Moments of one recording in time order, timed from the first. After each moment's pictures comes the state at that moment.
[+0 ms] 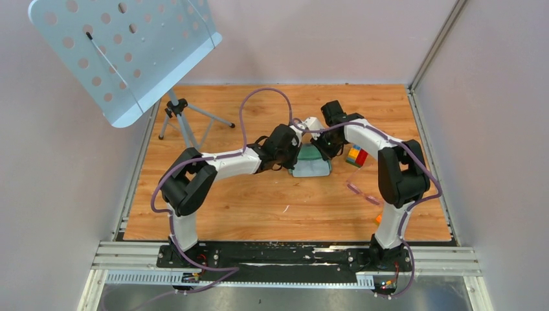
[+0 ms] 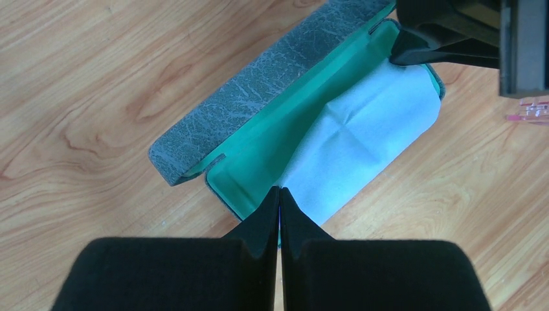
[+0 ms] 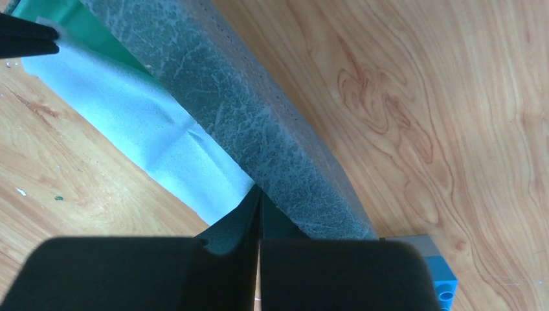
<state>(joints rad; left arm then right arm) -0.79 1.87 1.18 -0.01 0.01 -0.23 0.37 1.85 1.34 -0.72 -0.24 -0.56</state>
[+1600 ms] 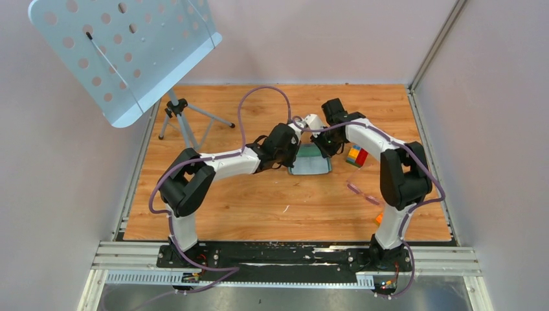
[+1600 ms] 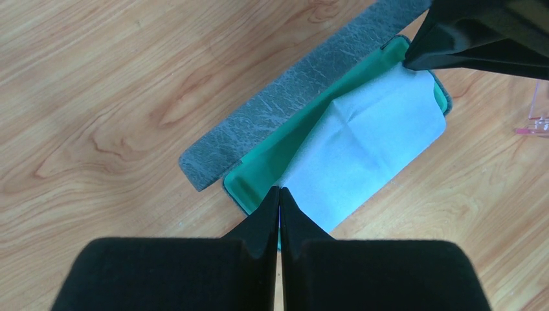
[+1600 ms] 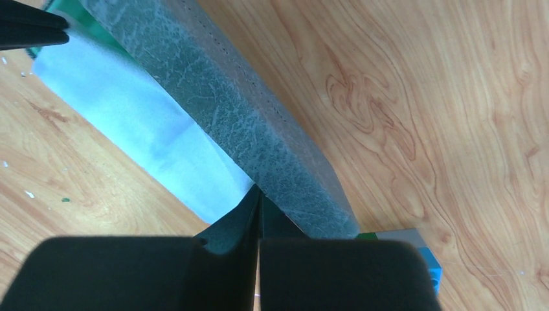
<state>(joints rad) -0.78 1.87 1.18 -0.01 -0.03 -0.22 0.36 1.84 1.35 -0.70 -0.23 -0.55</state>
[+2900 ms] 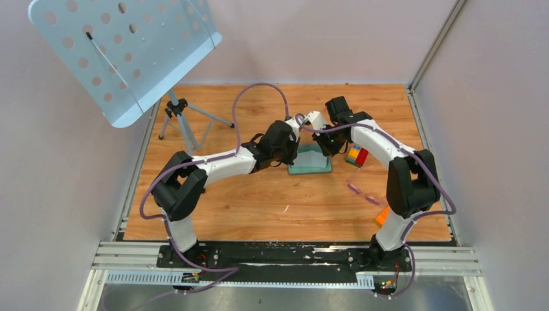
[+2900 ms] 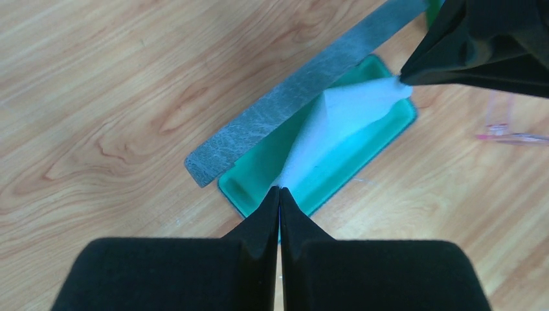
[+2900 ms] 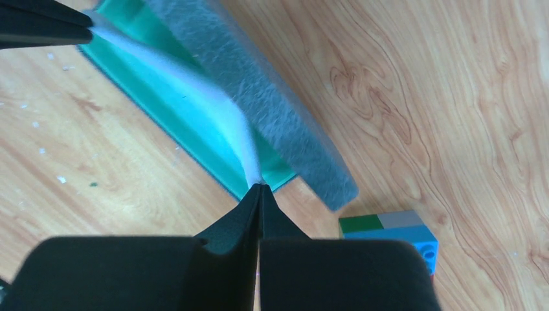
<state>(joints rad) -0.78 1.82 1.16 0.00 -0.02 -0.24 0.36 1.76 1.33 -0.72 -0.25 -0.54</state>
